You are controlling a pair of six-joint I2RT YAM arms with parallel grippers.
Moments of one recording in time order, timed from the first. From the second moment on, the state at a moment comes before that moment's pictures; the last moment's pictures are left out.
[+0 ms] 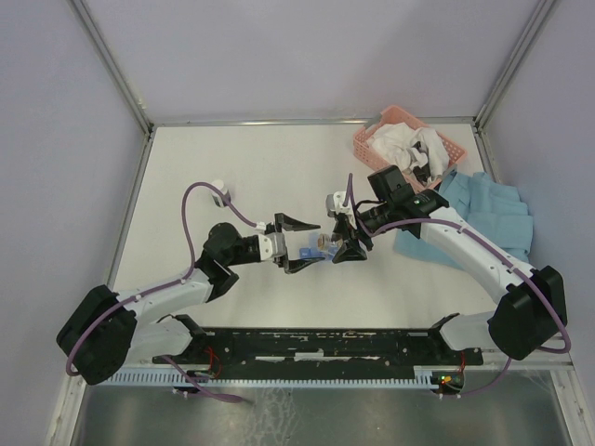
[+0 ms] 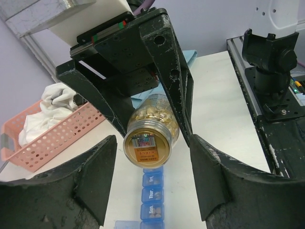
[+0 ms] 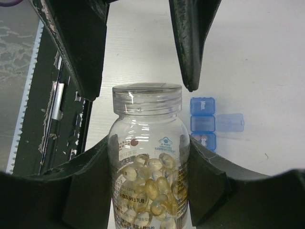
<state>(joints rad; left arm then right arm) -0.72 1.16 0.45 0.89 0.77 0.24 0.53 1.36 1.11 -0.73 -0.94 -0.80</state>
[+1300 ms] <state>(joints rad) -0.72 1.20 0.48 0.86 0.73 0.00 0.53 1.36 1.11 -0.74 -0.93 -0.79</state>
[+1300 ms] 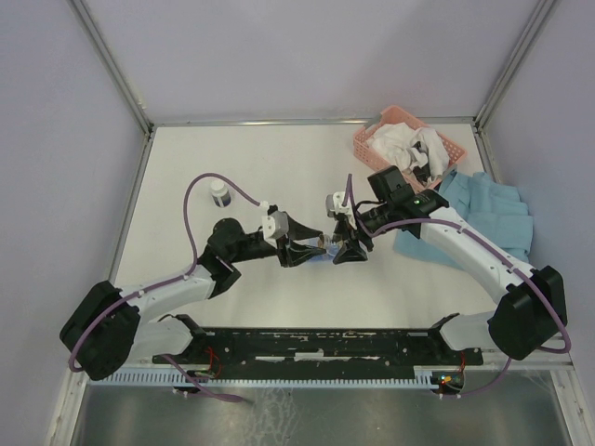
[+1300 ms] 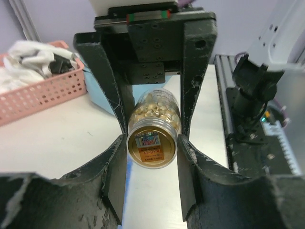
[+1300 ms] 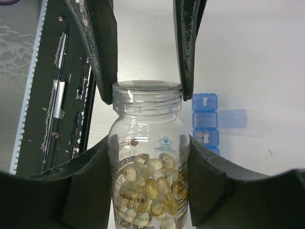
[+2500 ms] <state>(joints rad) -0.88 1.02 0.63 0.19 -0.04 -1.16 0.54 1.37 1.11 -0.64 -0.86 -0.69</state>
